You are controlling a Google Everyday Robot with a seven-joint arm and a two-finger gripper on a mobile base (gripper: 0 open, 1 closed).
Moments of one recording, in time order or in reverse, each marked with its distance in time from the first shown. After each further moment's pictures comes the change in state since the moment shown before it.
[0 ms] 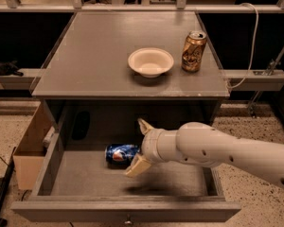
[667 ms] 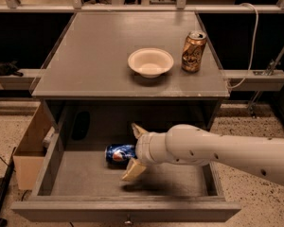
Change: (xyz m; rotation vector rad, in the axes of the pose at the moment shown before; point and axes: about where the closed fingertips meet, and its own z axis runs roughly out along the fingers) arm 0.011 0.012 0.027 -0.042 0.042 -0.051
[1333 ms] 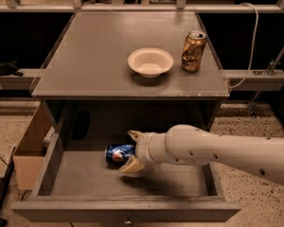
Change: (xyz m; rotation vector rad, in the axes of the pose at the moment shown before) arm 0.001 0.001 0.002 -0.004 0.004 -0.004
